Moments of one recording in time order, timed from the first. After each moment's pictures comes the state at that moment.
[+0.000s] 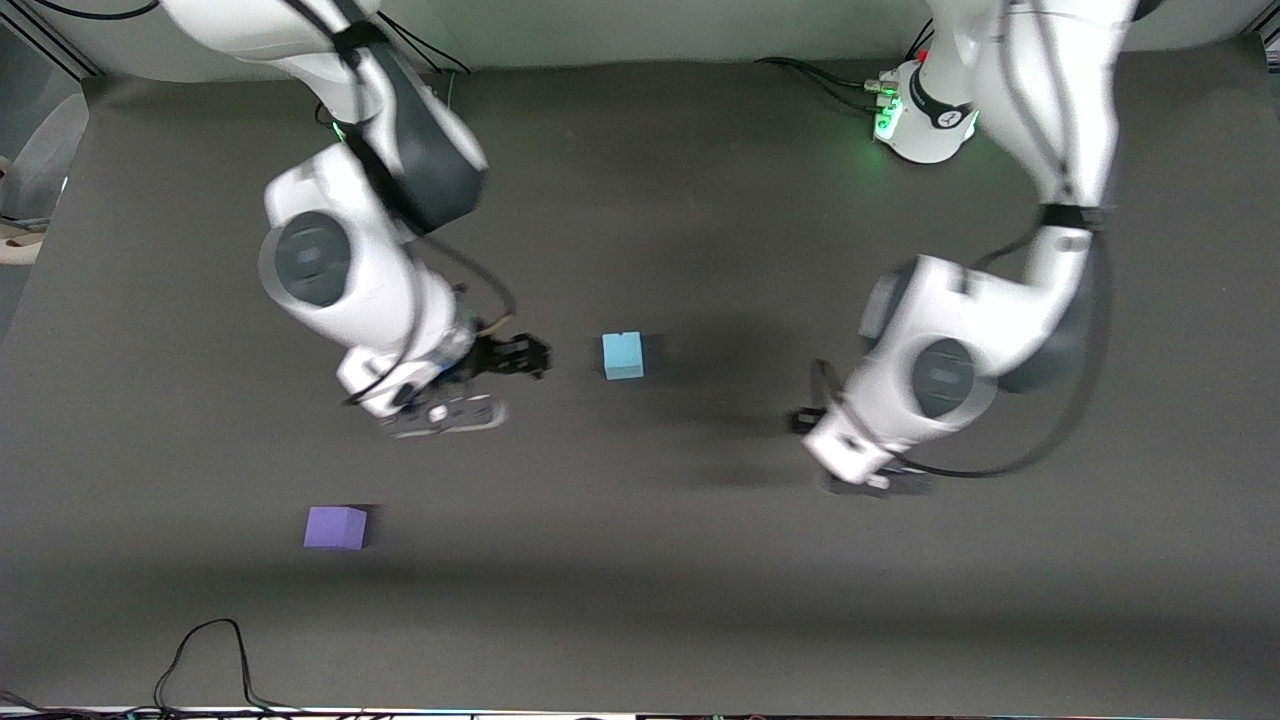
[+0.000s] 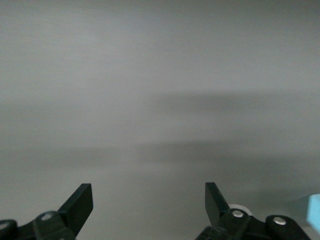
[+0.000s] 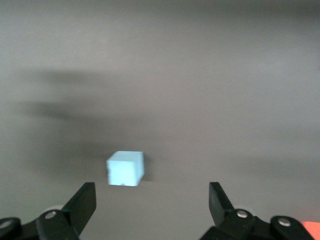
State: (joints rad) left arm -0.28 0.54 -0.03 -1.48 -0.07 1.91 -0.27; right arm 0.52 0.44 0.00 -1.41 0.15 1.86 0.46
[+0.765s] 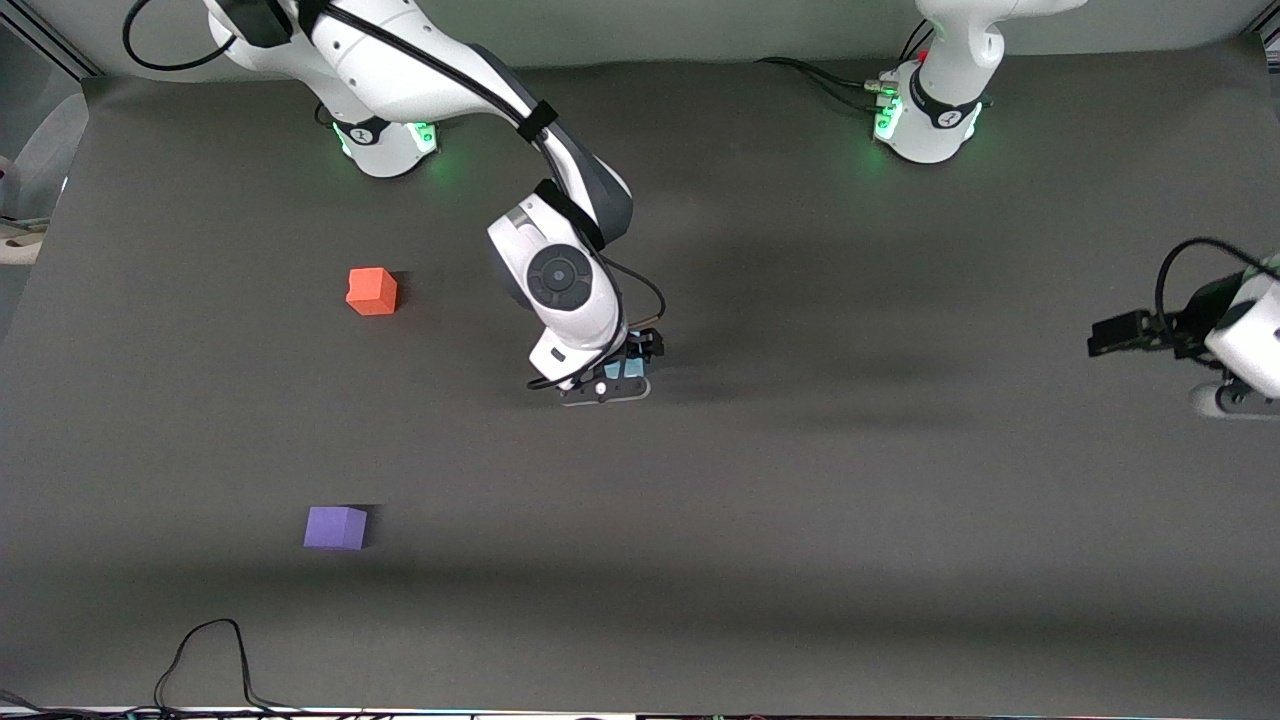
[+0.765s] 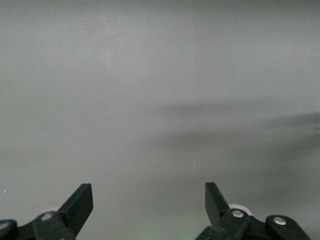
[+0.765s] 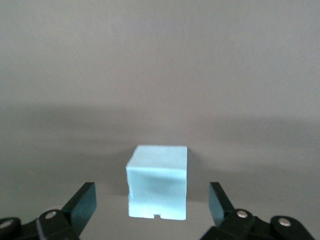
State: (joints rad) left arm 0.05 0.18 -0.03 -1.49 -0.01 1.54 0.06; right arm 0.72 0.63 0.00 -1.63 0.14 2.22 0.57
